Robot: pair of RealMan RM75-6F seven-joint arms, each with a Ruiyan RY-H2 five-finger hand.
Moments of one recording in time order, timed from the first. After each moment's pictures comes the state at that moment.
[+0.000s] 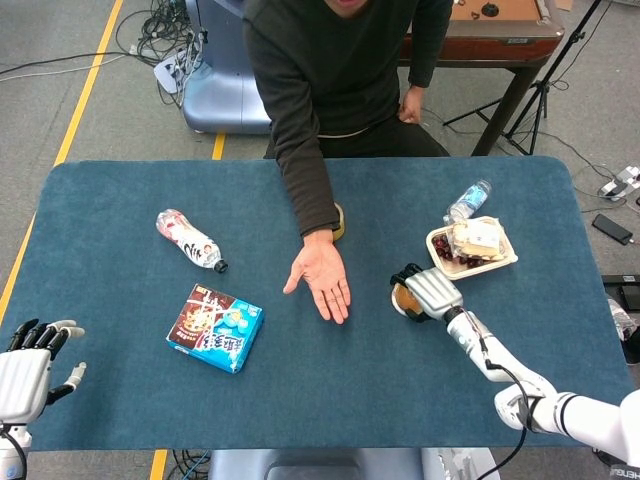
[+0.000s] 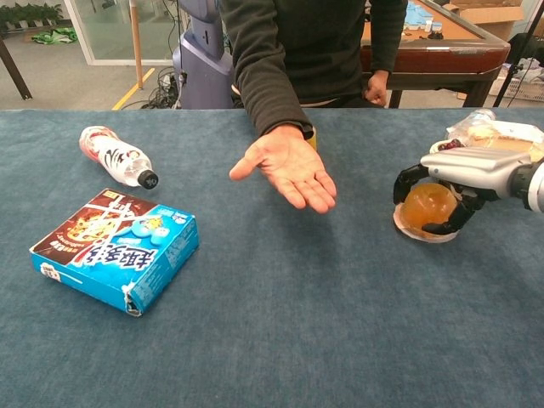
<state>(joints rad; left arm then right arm) -0.05 -1.15 -0.04 -1.69 1.51 1.54 0.19 0.71 -1.46 0.05 -1.28 -1.30 0.79 -0.06</state>
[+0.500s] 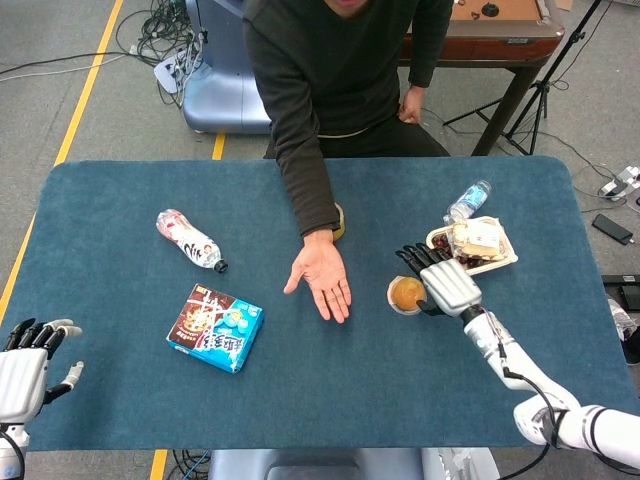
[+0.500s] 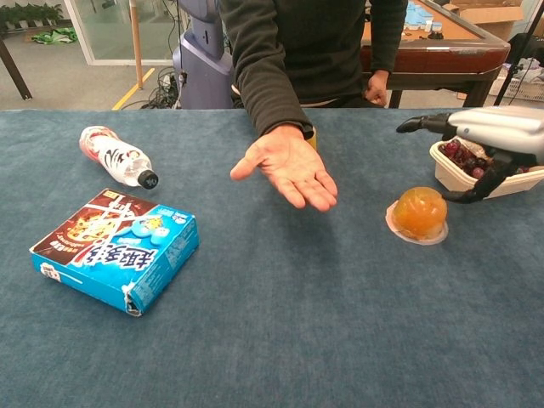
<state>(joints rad) -0.05 -1.15 -0.04 -1.69 1.50 1.55 0.18 0.64 -1.33 0.07 -1.46 -1.32 0.96 -0.11</state>
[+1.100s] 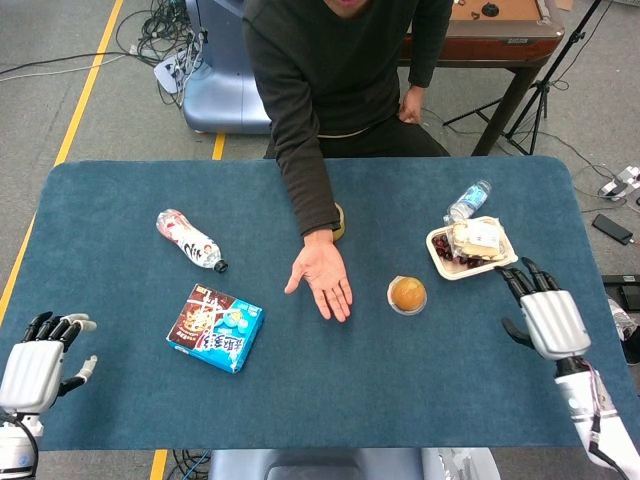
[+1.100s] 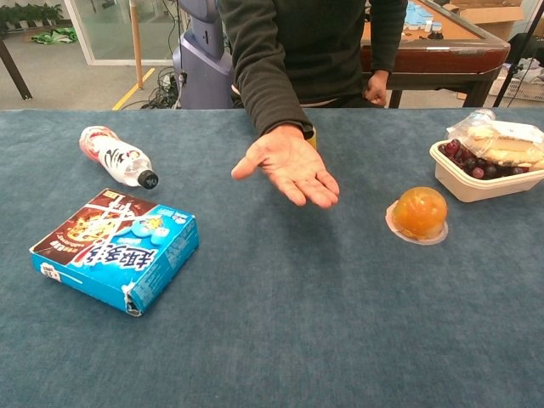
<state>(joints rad) -0.09 -1.18 -0.06 -1.67 1.50 1.50 0.19 0.29 -1.10 -0.02 -1.67 -1.40 1.40 -0.19</state>
